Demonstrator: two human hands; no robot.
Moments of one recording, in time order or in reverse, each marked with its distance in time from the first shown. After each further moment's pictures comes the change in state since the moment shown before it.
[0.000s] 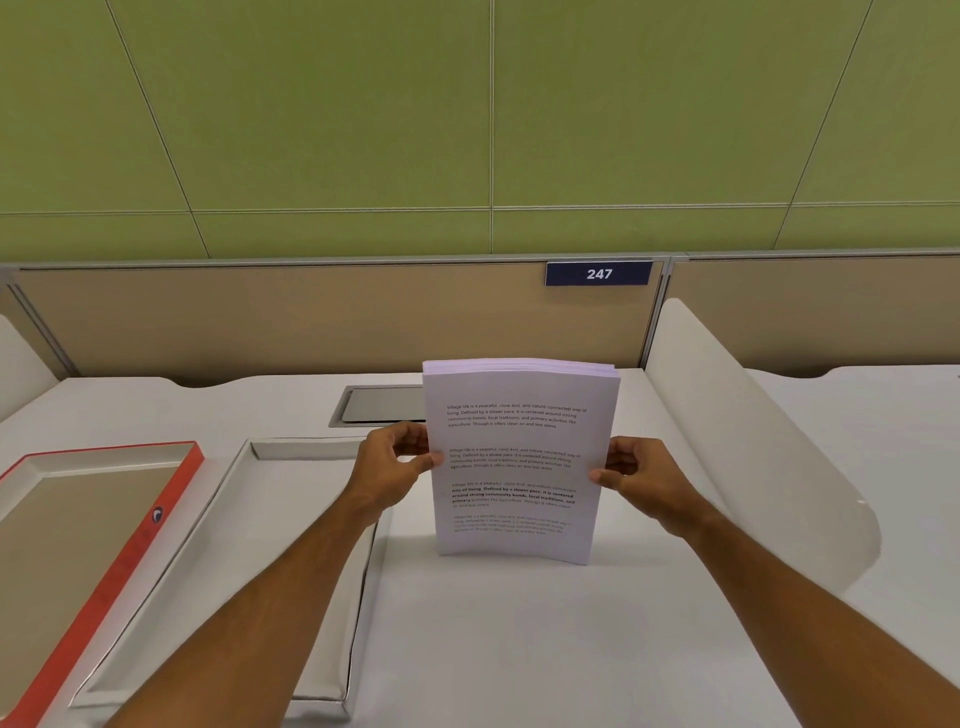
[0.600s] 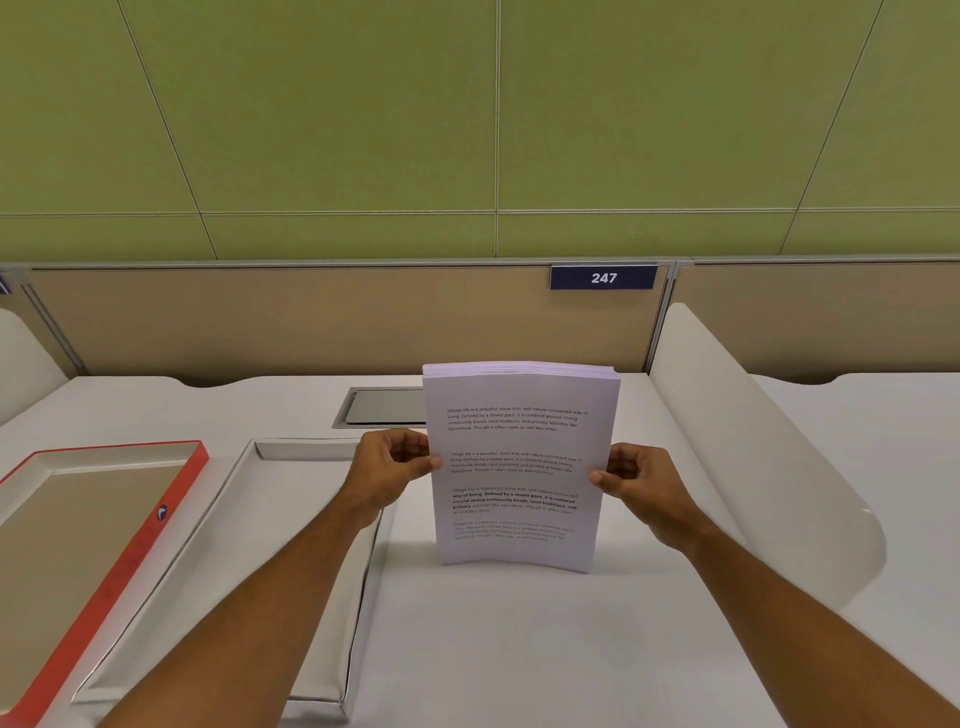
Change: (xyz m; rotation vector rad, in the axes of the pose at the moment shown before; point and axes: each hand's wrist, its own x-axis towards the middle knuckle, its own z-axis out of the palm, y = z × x) left_hand 0.001 -0.005 -0.006 -0.207 -0.061 -0.033; right_hand -0.004 0.004 0.007 0.126 0.045 -0.026
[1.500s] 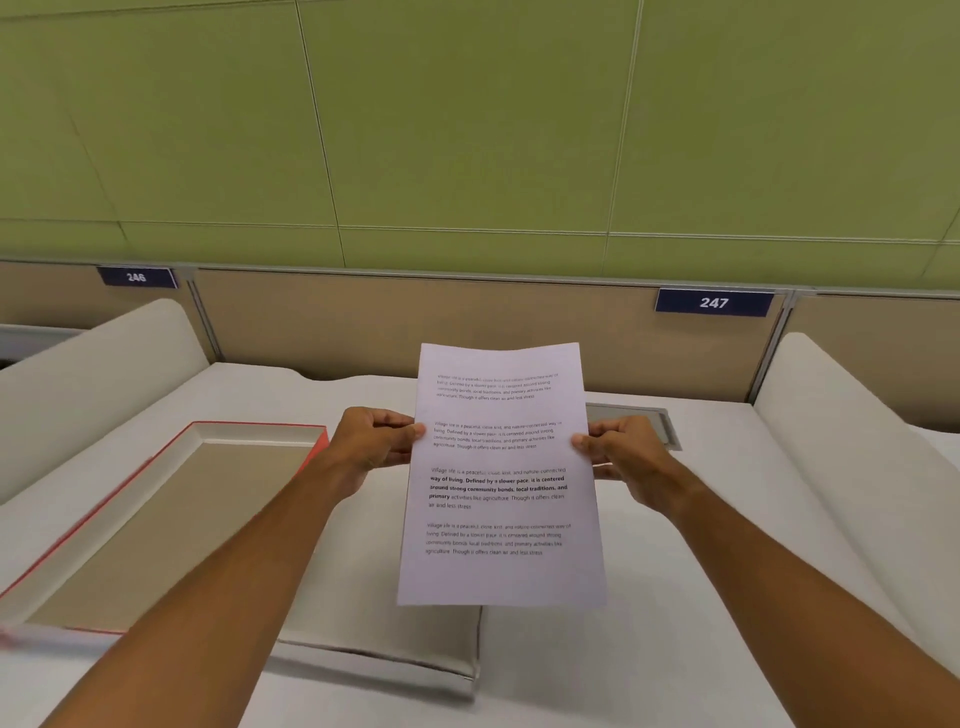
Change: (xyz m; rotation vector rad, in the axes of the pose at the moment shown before) left_hand -0.035 0.024 -0.168 -0.130 0.186 -0.179; right_hand 0.026 -0.090 0.155 0.082 -0.161 0.126
